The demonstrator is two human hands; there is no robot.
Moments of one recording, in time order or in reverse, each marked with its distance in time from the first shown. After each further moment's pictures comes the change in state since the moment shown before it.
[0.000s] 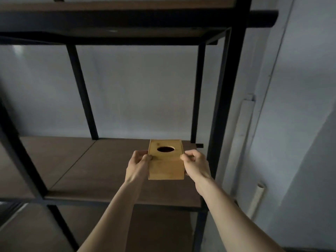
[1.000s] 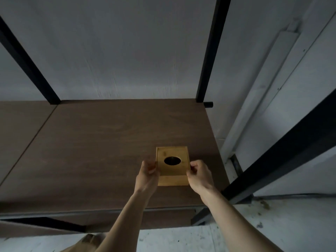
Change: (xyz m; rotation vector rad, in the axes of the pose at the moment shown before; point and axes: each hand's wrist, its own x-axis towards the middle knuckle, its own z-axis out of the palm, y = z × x) left_hand 0.212 -0.195 0.056 0.311 -0.207 -0.354; right_hand 0.183 0.185 0.113 -0.319 -0.083 0.452
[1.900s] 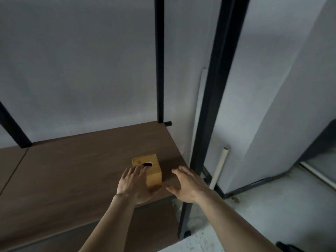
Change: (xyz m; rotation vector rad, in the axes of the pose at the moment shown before) left_hand -0.132 0.057 -0.036 1.141 -0.149 0.740; right_hand -0.161 0.008 -0.071 -0.695 -0.005 -0.305
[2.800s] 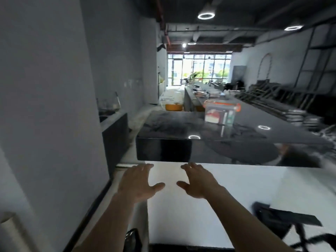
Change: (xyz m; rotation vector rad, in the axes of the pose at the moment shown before) left_hand -0.275 0.682 0.028 -0.020 -0.075 1.141; right_hand -0.685 0.347 -0.079 0.038 0.561 1.131
